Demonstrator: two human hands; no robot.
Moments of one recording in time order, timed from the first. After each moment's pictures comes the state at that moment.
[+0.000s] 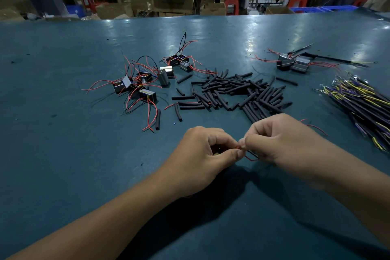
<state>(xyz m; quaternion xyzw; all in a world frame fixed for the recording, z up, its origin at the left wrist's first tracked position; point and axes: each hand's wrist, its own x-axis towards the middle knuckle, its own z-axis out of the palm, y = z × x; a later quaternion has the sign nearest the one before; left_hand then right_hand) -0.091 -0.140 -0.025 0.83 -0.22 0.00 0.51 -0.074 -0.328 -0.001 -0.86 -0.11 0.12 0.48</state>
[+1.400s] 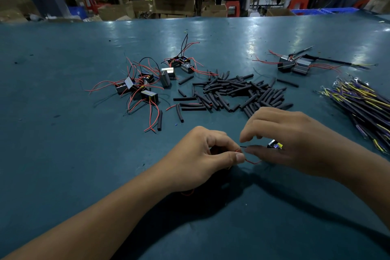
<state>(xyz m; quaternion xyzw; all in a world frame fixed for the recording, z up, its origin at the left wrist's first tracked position) -0.087 -0.132 -0.021 0.81 -0.24 -0.08 0.52 -0.057 -0.354 0.008 -0.84 -0.50 -0.15 0.15</state>
